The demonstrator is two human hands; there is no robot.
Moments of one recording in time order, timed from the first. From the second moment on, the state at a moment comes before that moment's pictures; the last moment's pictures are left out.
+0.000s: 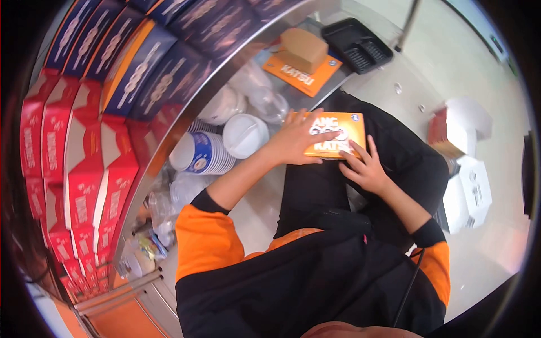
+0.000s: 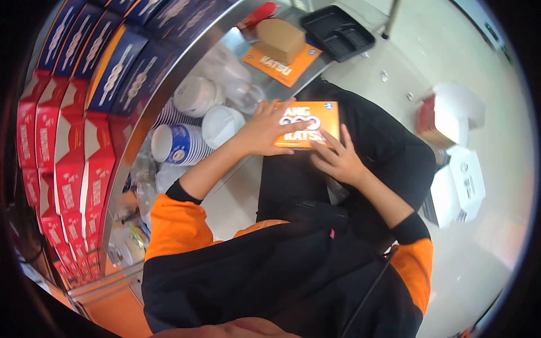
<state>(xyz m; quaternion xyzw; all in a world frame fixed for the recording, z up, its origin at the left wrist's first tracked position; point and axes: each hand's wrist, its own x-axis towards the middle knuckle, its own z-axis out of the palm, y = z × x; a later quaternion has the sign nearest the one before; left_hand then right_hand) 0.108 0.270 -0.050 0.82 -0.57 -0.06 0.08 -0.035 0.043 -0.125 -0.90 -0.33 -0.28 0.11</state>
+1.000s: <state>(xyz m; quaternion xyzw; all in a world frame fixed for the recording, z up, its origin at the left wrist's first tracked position) 0.077 0.257 -0.069 0.90 -0.42 0.03 0.11 -0.037 0.124 -0.107 -0.93 -0.22 -0.23 0.20</state>
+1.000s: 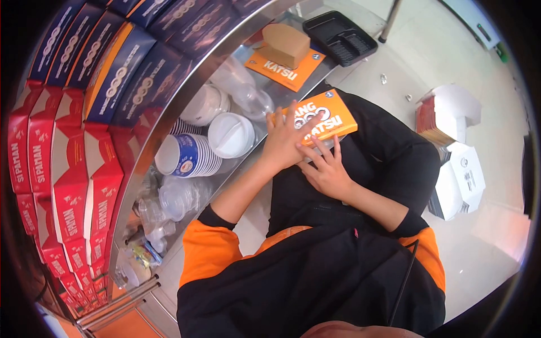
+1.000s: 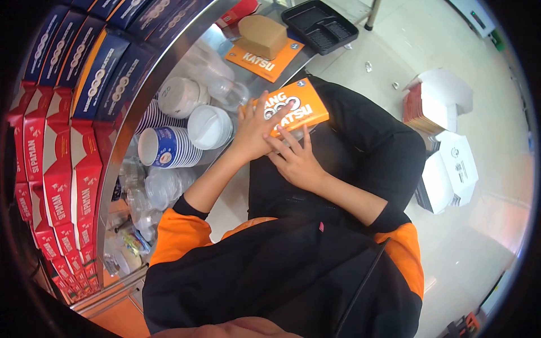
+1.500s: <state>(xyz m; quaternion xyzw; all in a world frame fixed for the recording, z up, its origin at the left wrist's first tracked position) 0.079 0.272 -0.056 0.87 -0.49 -0.07 0.01 -0.046 0.040 -0.094 -0.91 -0.08 -0.37 0.19</state>
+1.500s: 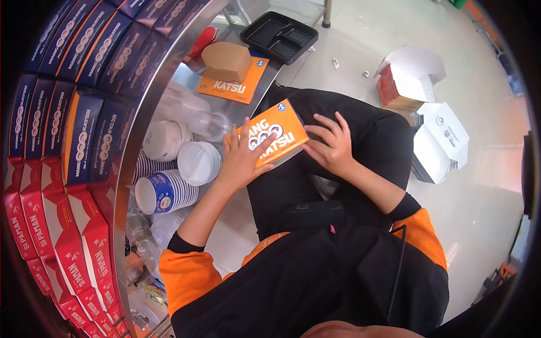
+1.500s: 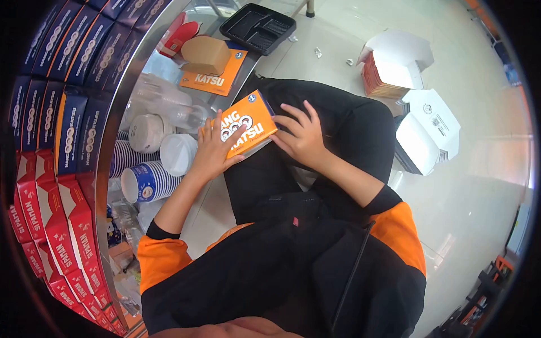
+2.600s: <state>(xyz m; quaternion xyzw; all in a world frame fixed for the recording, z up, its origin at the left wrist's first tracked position) 0.075 0.199 0.076 0.66 -0.64 0.40 0.07 -0.065 -0.028 0.031 -0.87 -0.09 -0.47 0.11</state>
